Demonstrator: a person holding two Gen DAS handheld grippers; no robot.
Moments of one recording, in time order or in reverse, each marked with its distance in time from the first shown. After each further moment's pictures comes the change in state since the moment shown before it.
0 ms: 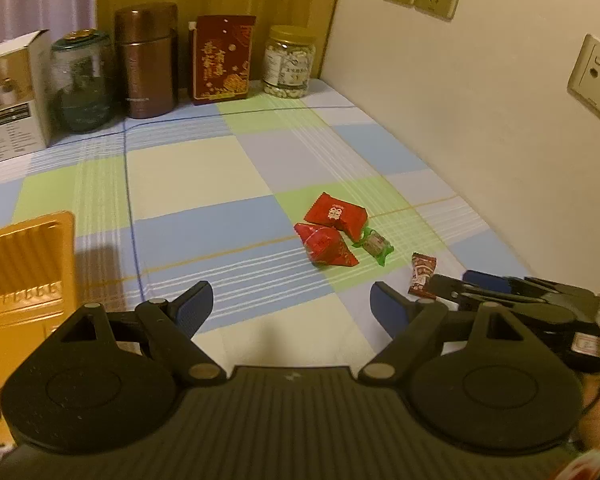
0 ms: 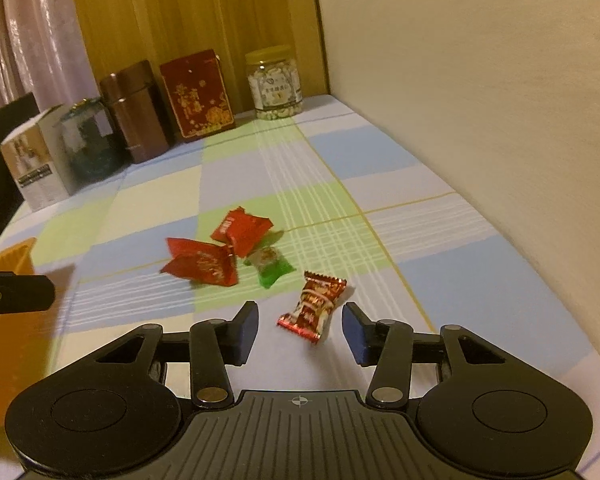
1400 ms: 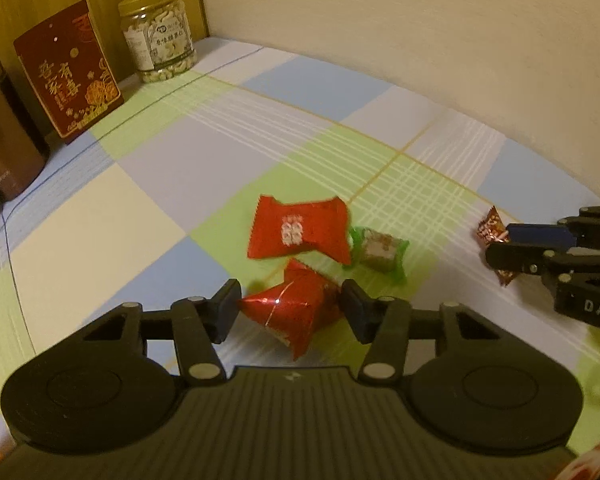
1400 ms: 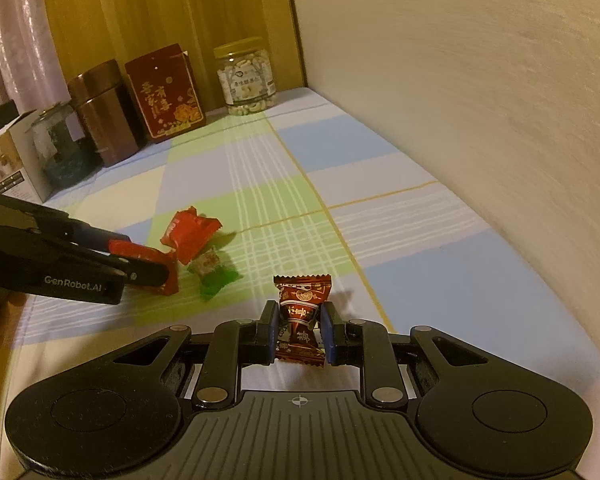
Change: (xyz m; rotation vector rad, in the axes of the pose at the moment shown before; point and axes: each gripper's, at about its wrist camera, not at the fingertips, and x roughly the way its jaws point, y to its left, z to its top) left arm 0.147 -0.040 0.037 0.422 0.137 -0.075; right arm 0.026 -0.035 -0.002 0.036 -0.002 -0.002
